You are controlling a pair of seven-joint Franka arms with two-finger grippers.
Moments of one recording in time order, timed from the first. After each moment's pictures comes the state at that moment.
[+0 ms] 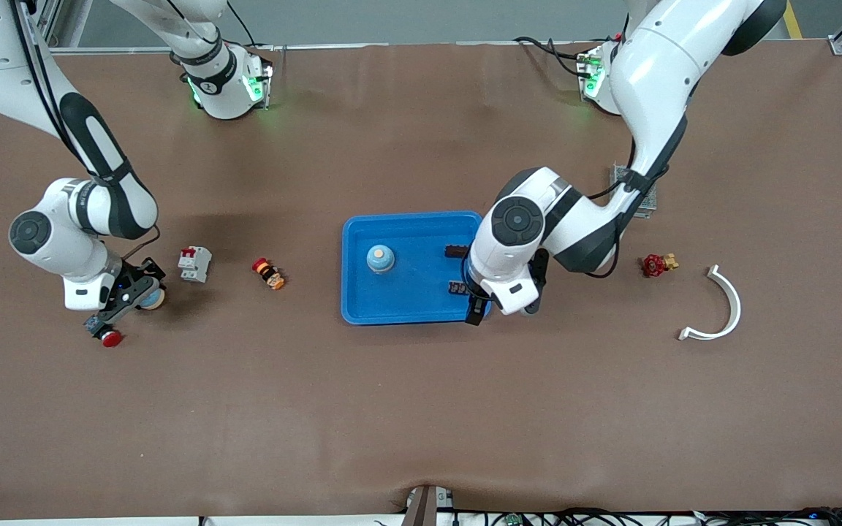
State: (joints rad) left arm -0.24 0.69 -0.45 -1.48 0.28 2.15 -2.00; right arm -0.24 0.47 0.05 -2.10 -0.02 2.54 -0.92
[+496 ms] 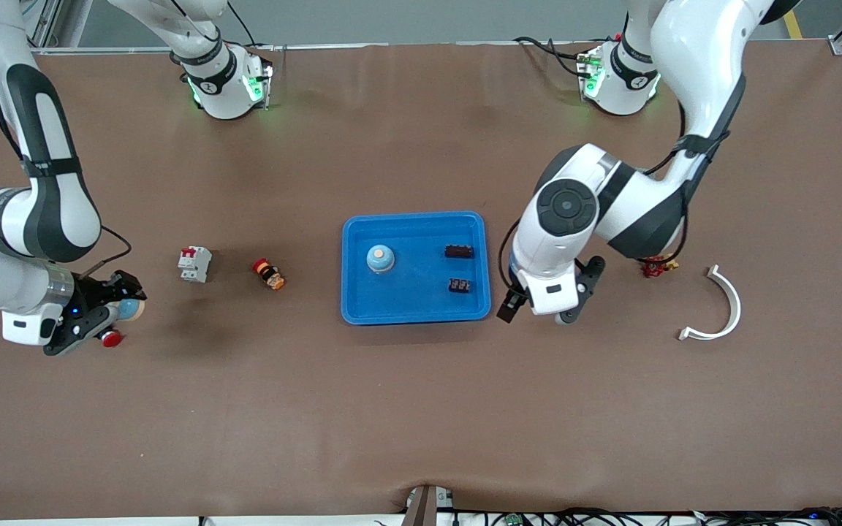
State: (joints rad) left arm -0.16 0.55 -0.45 -1.48 0.28 1.97 -1.60; right arm -0.15 0.44 0.07 -1.68 0.04 2.01 -0.68
